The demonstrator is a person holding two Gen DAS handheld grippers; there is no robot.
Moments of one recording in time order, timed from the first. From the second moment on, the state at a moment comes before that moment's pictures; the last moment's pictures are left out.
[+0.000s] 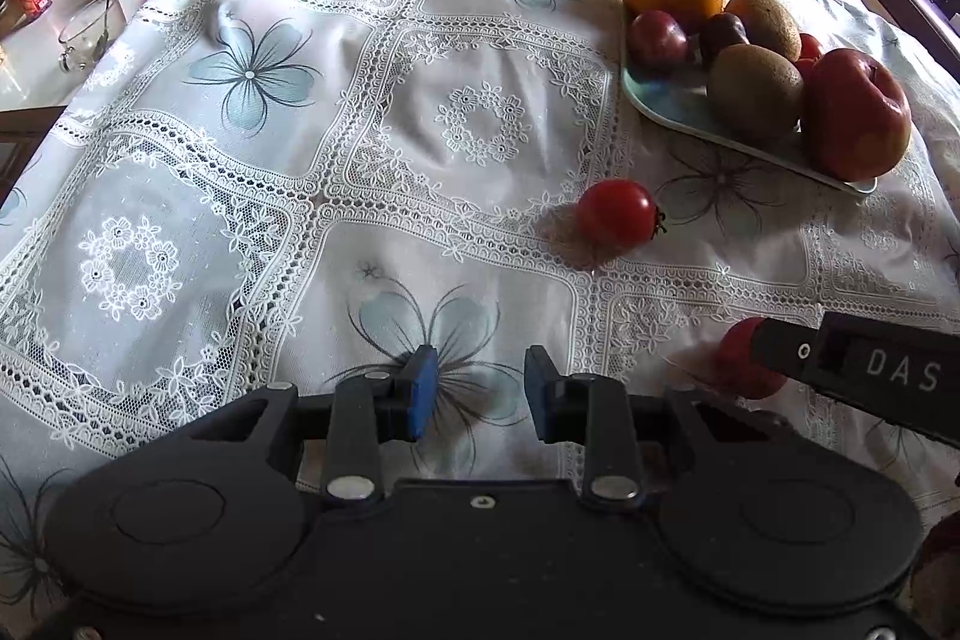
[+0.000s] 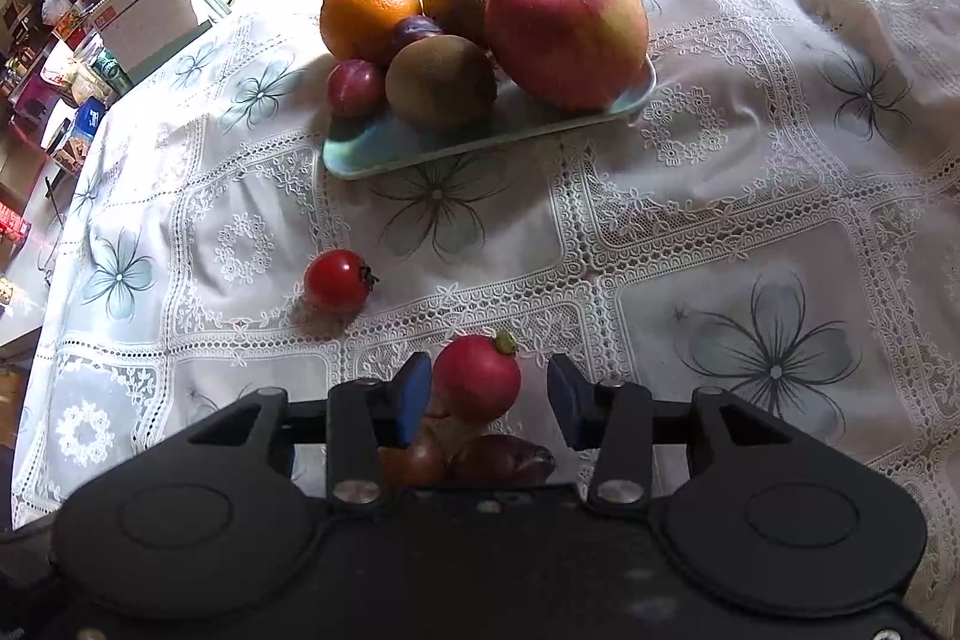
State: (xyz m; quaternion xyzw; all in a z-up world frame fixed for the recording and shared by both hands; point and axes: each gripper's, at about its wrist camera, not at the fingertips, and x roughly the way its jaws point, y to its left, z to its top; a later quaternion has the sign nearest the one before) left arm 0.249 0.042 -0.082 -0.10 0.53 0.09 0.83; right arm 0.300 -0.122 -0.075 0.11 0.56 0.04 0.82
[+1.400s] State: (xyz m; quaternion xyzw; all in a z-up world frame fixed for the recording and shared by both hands) left arm 0.216 -0.029 -0.067 0.02 0.47 -0.09 0.88; right arm 0.268 -0.166 -0.041 0.12 0.43 -0.08 0.89
